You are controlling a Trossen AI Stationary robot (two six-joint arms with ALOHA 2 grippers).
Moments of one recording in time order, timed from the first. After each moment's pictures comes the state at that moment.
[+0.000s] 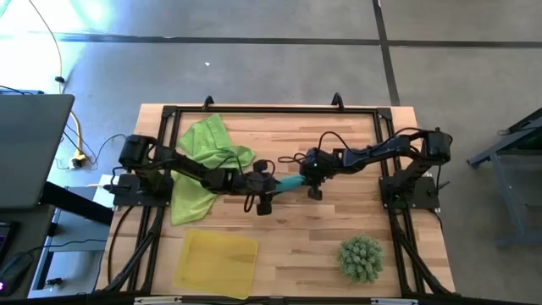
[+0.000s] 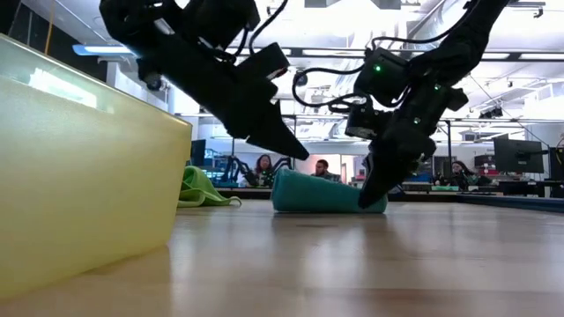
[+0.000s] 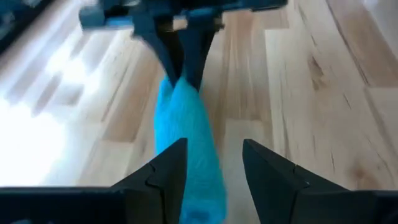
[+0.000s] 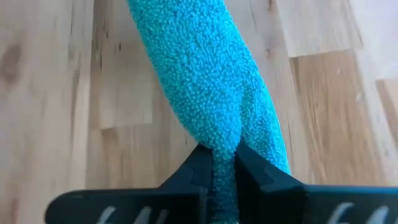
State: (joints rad) left arm 0.01 1.80 0.86 0.33 -0.27 0.01; right arm -0.17 1.67 0.66 -0.02 -0.18 -0.02
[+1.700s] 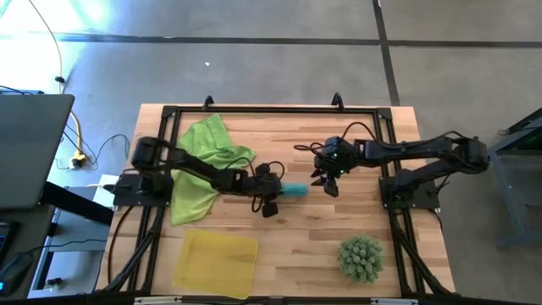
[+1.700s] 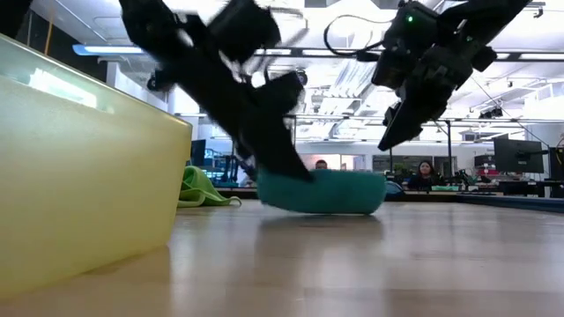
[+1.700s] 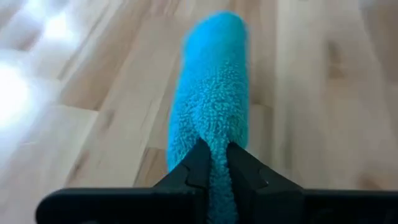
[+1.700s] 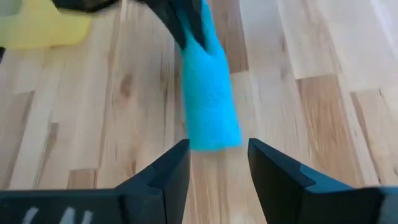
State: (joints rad) left arm 0.03 1.90 0.96 0.21 -0.21 -0.17; right arm -0.22 1.27 0.66 -0.25 -0.32 0.02
